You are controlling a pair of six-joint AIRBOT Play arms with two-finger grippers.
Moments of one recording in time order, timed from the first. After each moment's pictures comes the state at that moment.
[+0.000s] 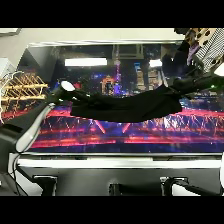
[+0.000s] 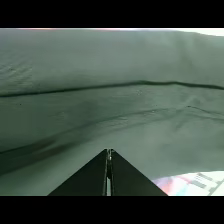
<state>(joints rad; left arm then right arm) -0.33 -1.90 1.55 0.68 -0.97 -1.46 -0.17 -1.38 1.52 -1.06 1.44 1.58</state>
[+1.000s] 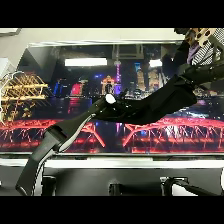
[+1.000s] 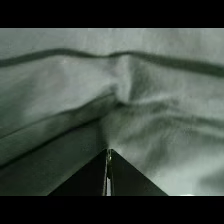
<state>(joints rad) -0.65 -2.27 2.01 0.52 -0.95 -1.64 -0.17 -1.36 1.73 -1.14 1.55 1.67</state>
